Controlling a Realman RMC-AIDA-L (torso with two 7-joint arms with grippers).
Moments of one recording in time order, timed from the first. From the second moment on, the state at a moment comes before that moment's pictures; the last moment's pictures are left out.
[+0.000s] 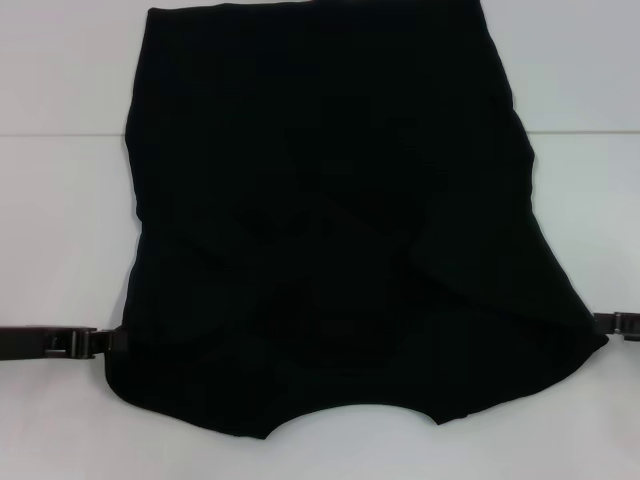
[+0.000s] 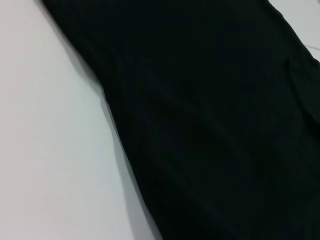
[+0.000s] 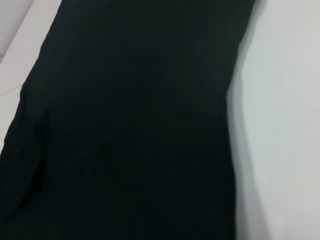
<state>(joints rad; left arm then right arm) -0.49 -2.11 0.46 0.90 2.49 1.47 -2.06 0.45 1.86 -0.78 -0.53 -2.07 -1.30 2.12</state>
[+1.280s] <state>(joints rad) -0.50 -2.10 0.46 0.89 2.48 1.47 -2.06 0.48 1.92 -0.73 -0.53 -2.14 -1.27 2.07</state>
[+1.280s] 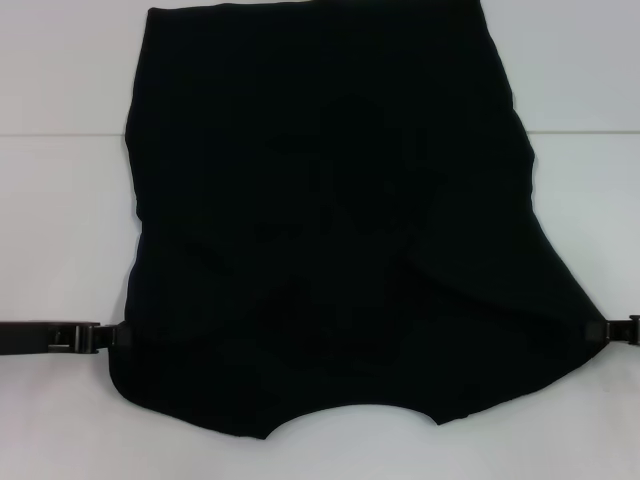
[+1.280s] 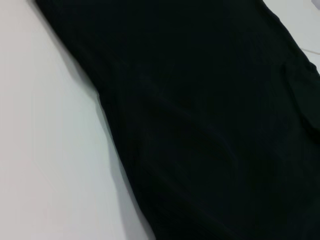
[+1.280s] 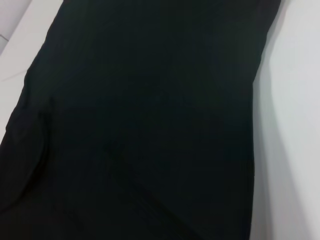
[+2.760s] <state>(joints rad) -0.42 -2.09 0.28 0.94 2.47 1.93 -2.05 0.27 1.89 -0.41 -0.65 -2.27 -1.69 1.91</state>
